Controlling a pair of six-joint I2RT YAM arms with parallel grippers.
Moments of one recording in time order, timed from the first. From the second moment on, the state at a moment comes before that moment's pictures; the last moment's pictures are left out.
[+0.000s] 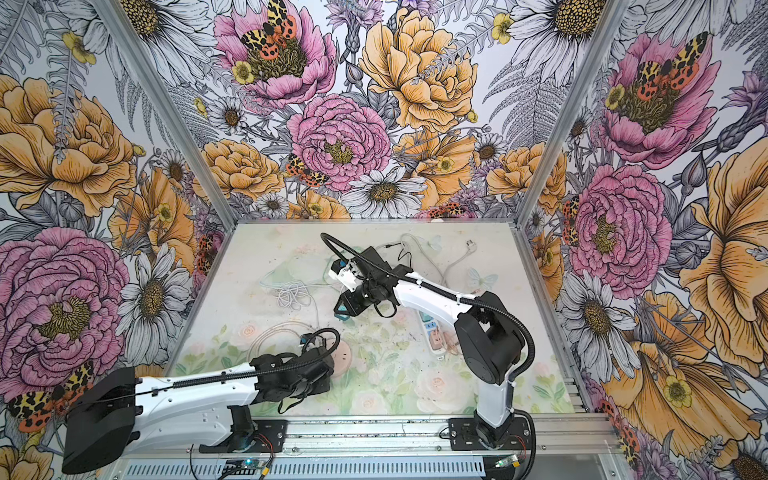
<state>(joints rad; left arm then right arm) -1.07 1.15 0.47 -0.50 -0.19 -1.15 0.73 1.84 1.40 -0.49 -0.54 0.06</state>
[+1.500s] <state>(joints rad) -0.55 0.68 0.81 -1.06 -0.23 -0.83 0.87 1.92 1.29 -0.34 -0.49 -0.37</state>
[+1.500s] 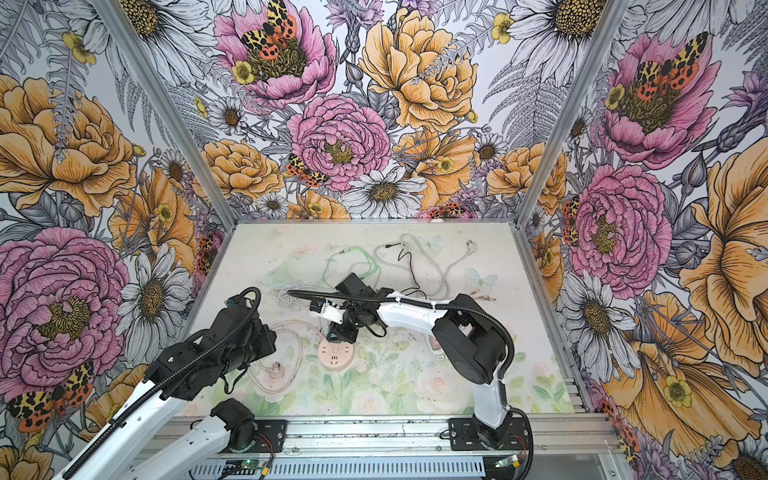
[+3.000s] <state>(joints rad) -0.61 0.70 0.81 -1.05 -0.20 -0.87 0.90 1.96 1.19 -0.09 -0.43 -0.48</state>
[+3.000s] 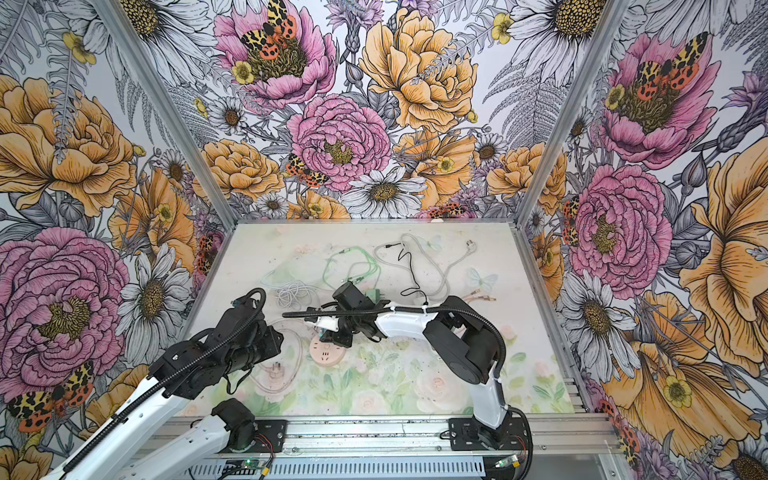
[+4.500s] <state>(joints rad) -0.62 1.02 1.10 -0.95 -0.26 -0.68 0.70 1.27 0.89 -0.42 -0.30 -0.18</state>
